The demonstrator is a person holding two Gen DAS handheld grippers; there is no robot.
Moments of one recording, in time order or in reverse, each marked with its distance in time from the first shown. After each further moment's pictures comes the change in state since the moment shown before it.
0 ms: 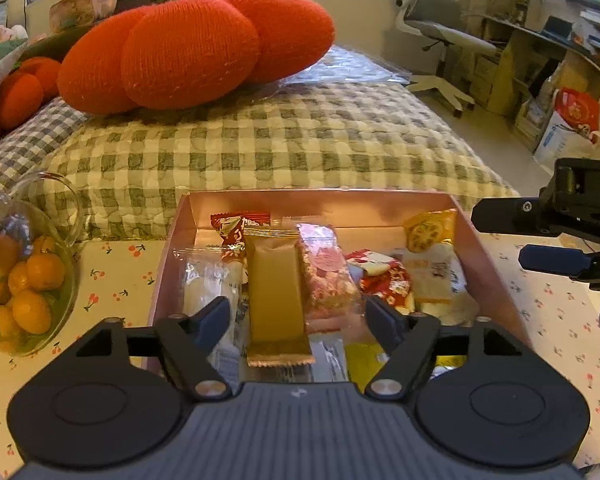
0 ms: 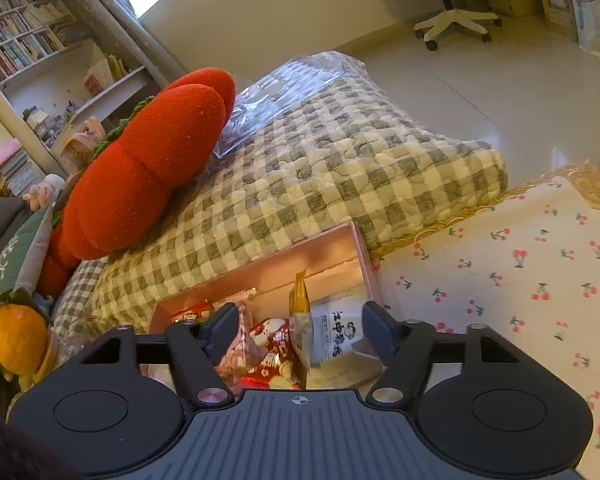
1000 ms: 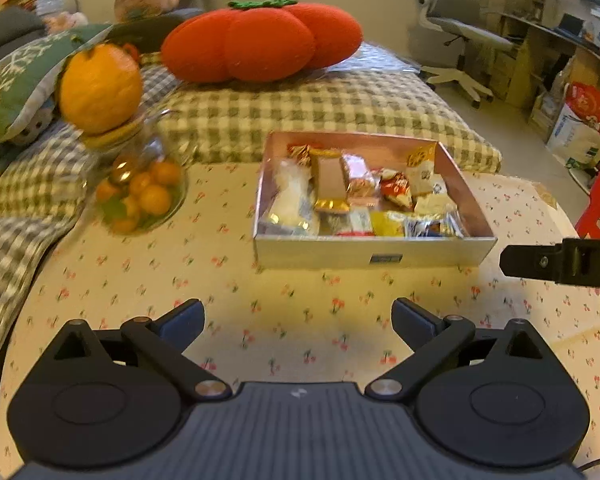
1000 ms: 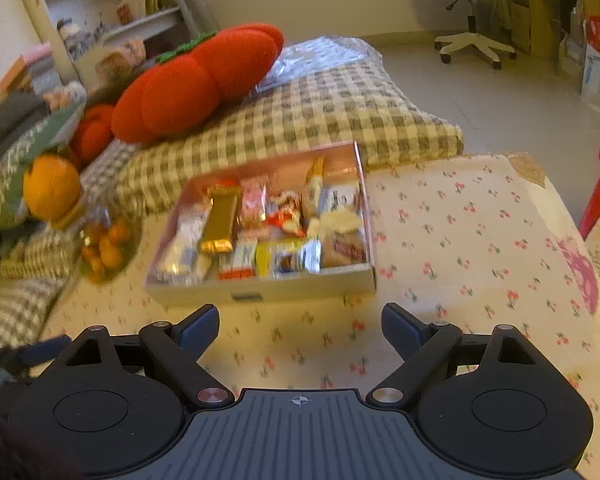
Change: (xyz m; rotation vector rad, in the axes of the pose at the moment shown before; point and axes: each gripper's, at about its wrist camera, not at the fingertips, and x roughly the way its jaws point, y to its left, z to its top) left arm -0.127 0.011 -0.082 -0.042 0.041 0.102; right arm -0.113 0.038 -0.104 -0.244 0.081 -0.115
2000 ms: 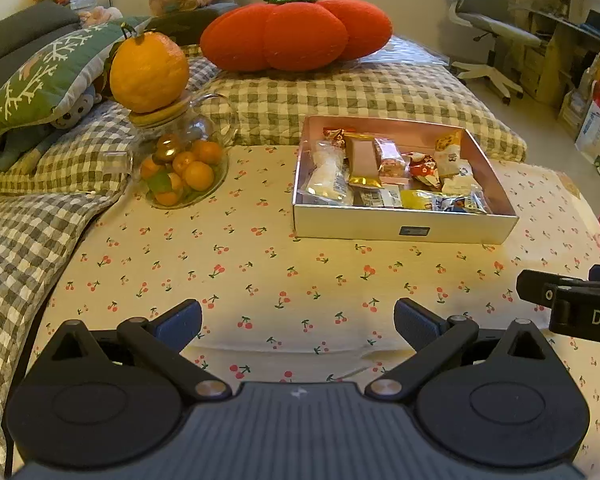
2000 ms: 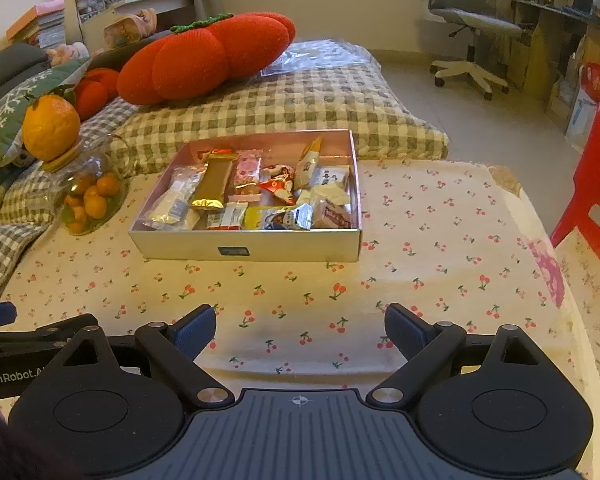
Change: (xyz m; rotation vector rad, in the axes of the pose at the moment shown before) left arm -0.019 0.000 -0.021 -0.026 0.010 0.106; right arm -0.010 0.018 -0.036 -0.130 -0.029 -0.103
